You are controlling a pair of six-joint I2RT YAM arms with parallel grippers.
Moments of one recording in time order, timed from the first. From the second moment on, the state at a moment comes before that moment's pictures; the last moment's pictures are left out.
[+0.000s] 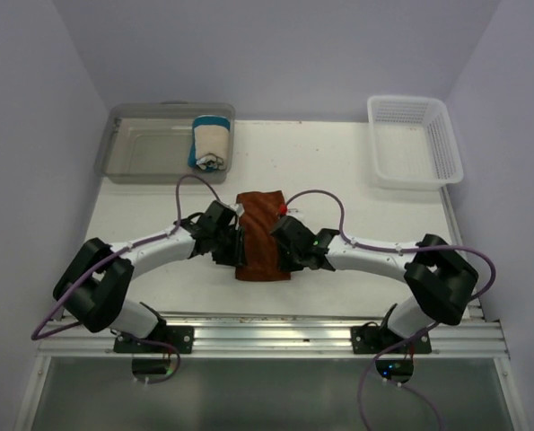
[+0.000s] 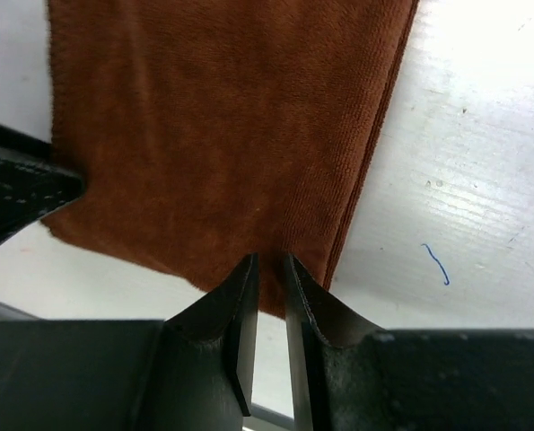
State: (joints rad) left arm -0.62 1.45 0.74 -0.37 0.20 -0.58; right arm 0.96 1.53 0.88 -0.37 0.16 0.78
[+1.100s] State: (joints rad) left arm -0.41 1.32 0.80 -0.60 -0.05 -0.56; right arm 1.18 1.57 0.99 -0.40 0.32 0.34
